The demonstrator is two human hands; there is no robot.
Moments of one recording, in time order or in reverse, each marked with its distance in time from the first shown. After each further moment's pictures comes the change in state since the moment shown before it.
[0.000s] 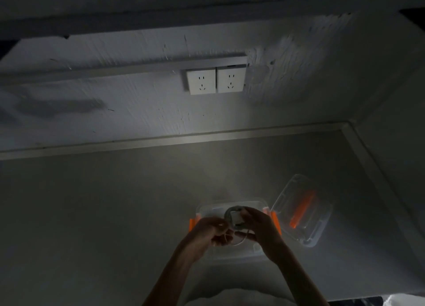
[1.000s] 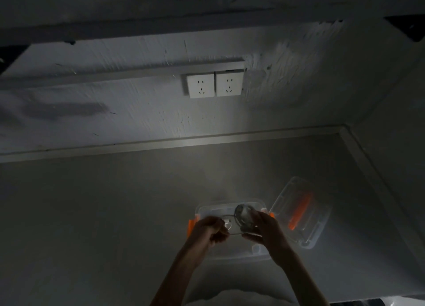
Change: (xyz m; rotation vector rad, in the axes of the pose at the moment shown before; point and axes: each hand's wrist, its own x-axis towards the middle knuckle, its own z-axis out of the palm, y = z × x) left_hand -0.015 -0.001 0.010 -0.231 0.129 0.061; right_hand -0.010 -0.002 -0.014 0.103 0.097 0.020
